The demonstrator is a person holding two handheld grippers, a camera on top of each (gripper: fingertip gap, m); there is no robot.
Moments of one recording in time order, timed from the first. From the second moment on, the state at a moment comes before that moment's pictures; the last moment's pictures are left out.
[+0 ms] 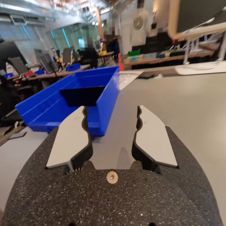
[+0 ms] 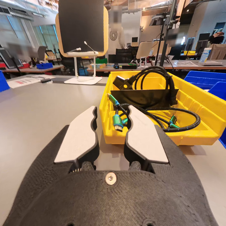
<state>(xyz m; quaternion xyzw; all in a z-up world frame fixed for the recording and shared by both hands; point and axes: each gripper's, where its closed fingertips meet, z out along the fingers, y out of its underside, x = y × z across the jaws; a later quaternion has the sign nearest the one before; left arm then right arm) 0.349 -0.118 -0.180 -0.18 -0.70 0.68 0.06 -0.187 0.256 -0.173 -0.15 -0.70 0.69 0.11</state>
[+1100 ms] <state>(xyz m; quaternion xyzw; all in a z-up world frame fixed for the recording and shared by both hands) 0.354 -0.190 -0.223 -0.31 -0.74 0.59 -0.04 -0.192 0.209 -0.213 -0.10 -0.80 0.55 0.21</state>
